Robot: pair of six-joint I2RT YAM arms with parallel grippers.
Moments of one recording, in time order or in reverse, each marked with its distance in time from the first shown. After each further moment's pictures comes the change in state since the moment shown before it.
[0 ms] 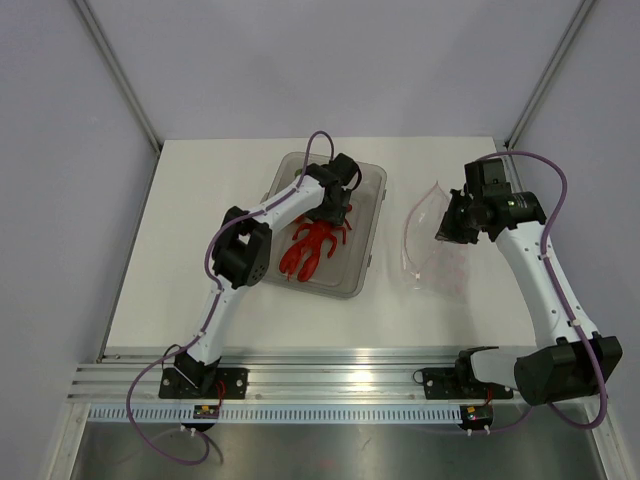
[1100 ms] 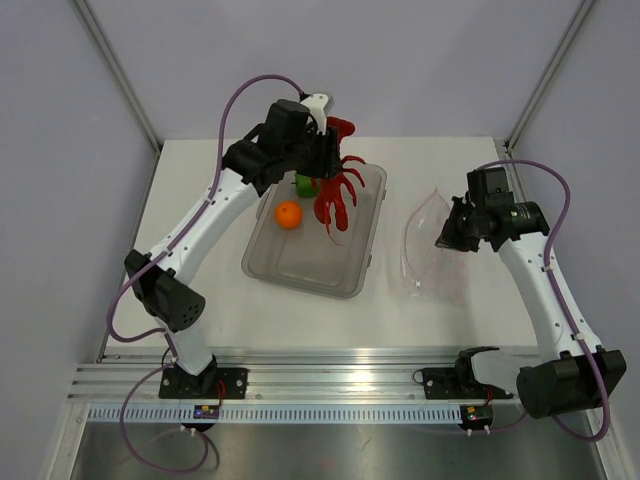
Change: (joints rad) left arm 0.025 -0.613 -0.126 0.181 0.306 0.058; right arm 0.002 -0.064 -0.060 0.000 -0.018 0.019
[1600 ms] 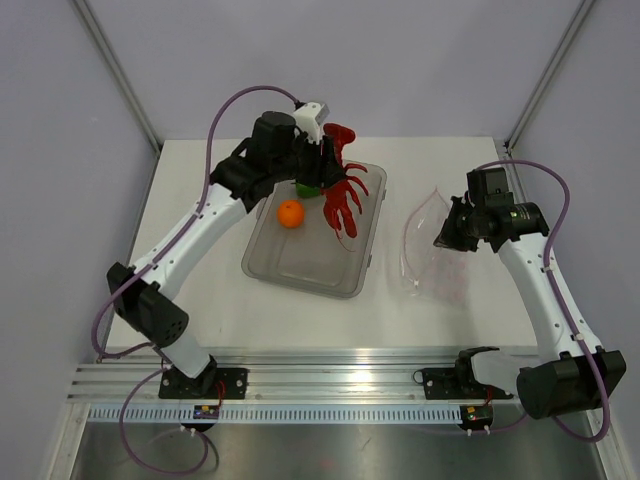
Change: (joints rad) left arm 0.014 -0.083 -0.188 0.150 0.140 -0.002; right arm 0.000 -0.004 -0.006 0.010 -0.012 0.002
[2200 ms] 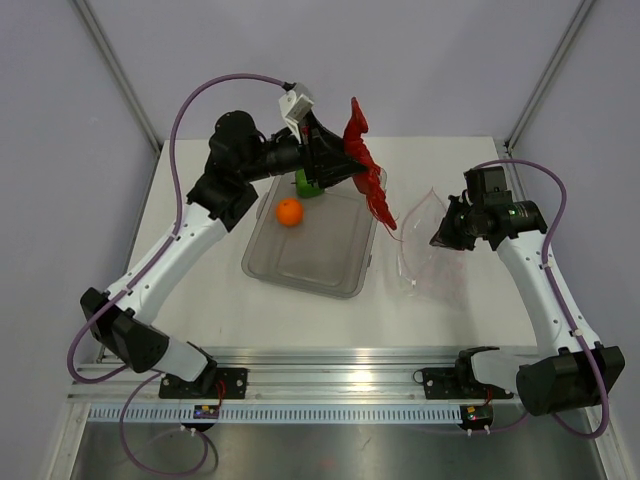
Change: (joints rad) left arm 0.003 -0.222 -0.207 0.611 0.514 -0.067; right arm 0.000 0.016 0.000 0.017 -0.047 0.002
